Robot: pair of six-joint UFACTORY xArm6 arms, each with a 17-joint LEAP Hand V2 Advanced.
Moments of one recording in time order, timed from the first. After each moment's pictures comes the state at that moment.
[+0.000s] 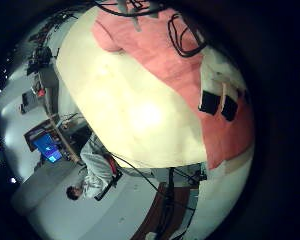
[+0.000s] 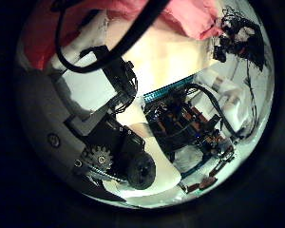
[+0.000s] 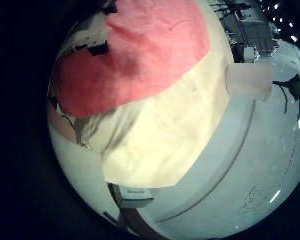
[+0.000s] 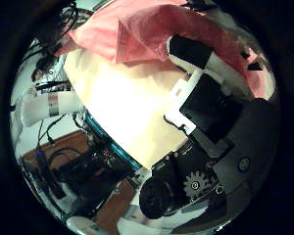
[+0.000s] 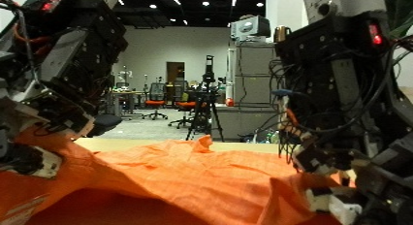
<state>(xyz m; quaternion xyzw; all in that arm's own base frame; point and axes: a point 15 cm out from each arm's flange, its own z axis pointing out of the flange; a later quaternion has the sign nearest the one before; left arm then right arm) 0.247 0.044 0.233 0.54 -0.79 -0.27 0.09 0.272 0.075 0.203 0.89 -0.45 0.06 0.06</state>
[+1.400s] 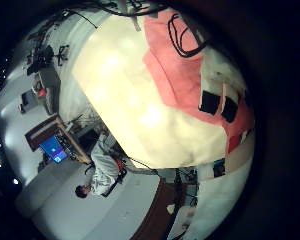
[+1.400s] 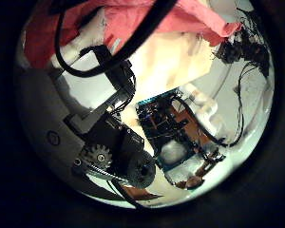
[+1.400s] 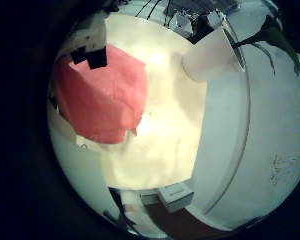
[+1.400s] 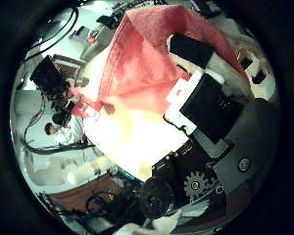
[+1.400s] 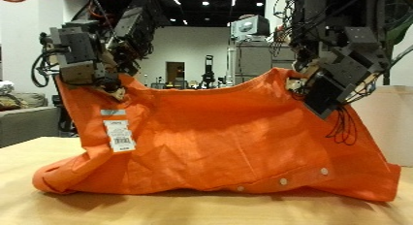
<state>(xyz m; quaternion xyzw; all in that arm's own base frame) 0.427 0.028 0.299 0.56 -0.77 -0.27 0.10 0.437 0.041 0.306 0.76 -0.65 0.04 -0.03</state>
